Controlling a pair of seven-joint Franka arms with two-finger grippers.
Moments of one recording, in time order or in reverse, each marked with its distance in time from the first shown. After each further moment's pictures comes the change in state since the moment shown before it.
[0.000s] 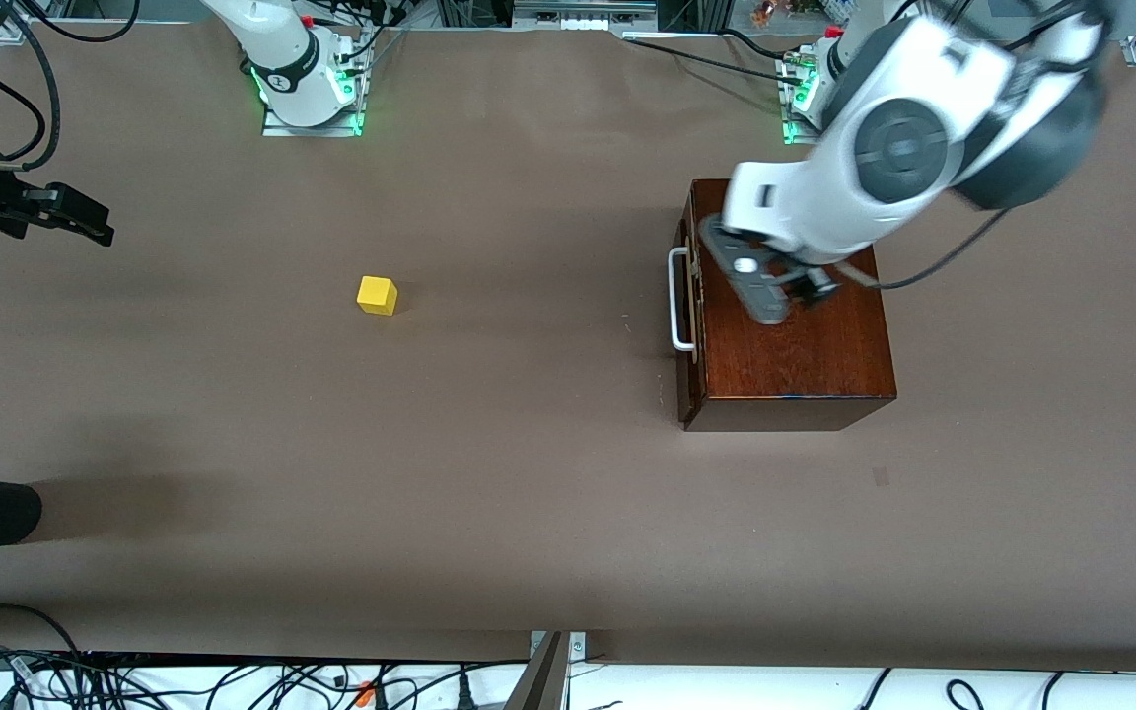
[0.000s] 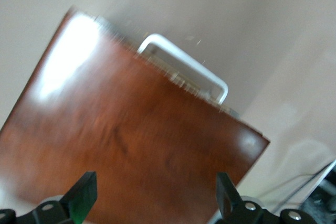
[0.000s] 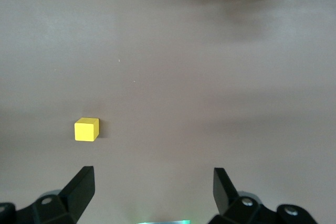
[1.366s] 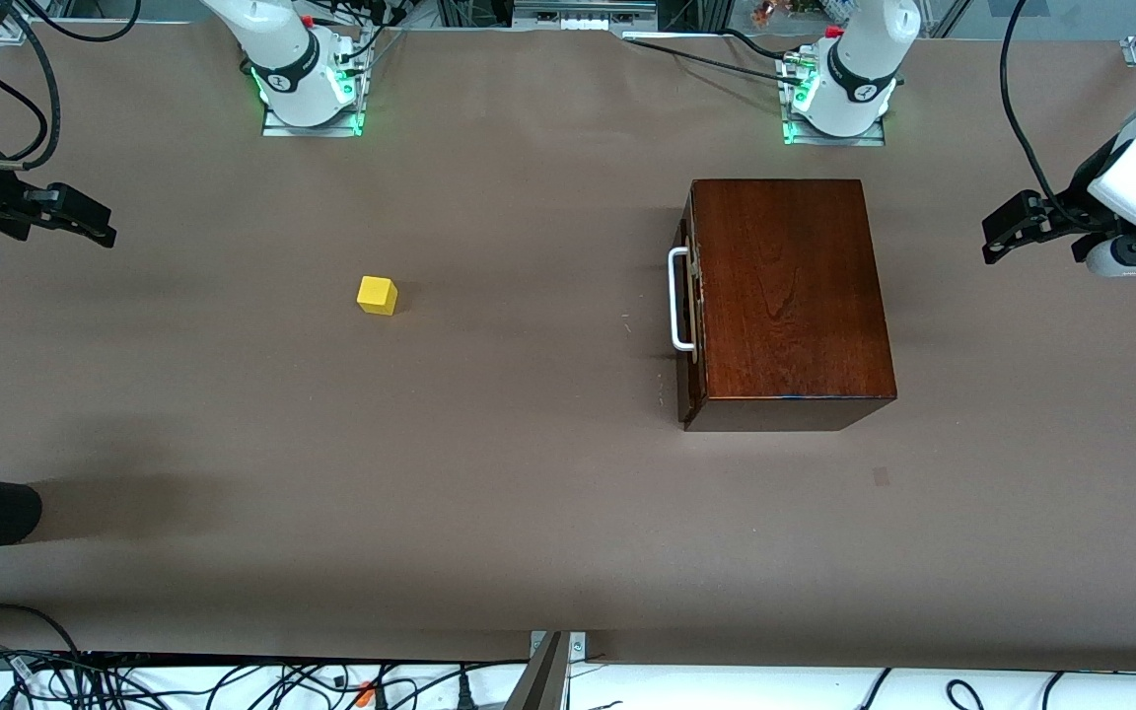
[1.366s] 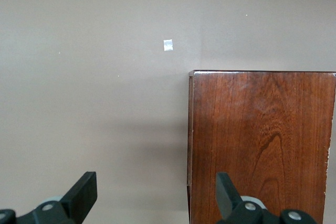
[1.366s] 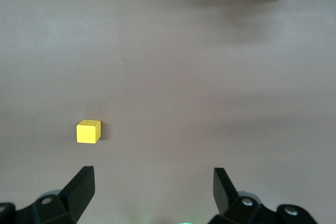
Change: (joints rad) left arm -0.027 -0.289 0.423 -0.171 0.001 0.162 -0.534; right arm -0.002 -0.002 0.003 0.001 0.001 0.009 0.000
